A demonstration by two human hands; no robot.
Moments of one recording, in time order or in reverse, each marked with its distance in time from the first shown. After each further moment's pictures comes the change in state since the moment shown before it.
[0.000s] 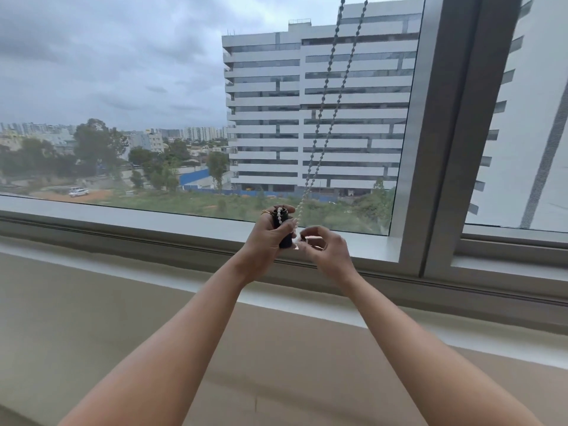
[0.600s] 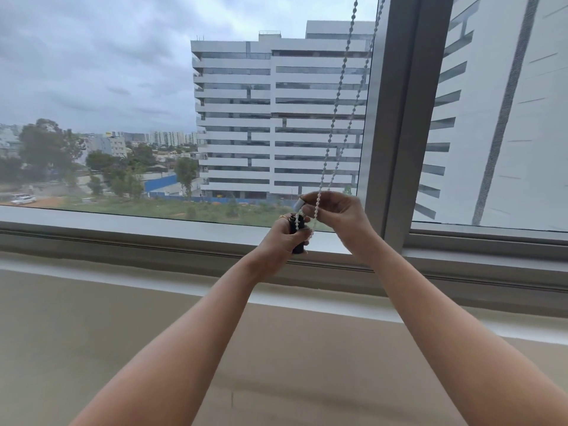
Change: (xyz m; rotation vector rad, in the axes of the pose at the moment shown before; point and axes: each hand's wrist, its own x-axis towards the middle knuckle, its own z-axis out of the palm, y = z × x) left_hand -0.019 0.007 0.059 0.076 -0.201 -0.053; right_hand -0.025 -0.079 -0.081 0.328 -0.051 -0.189
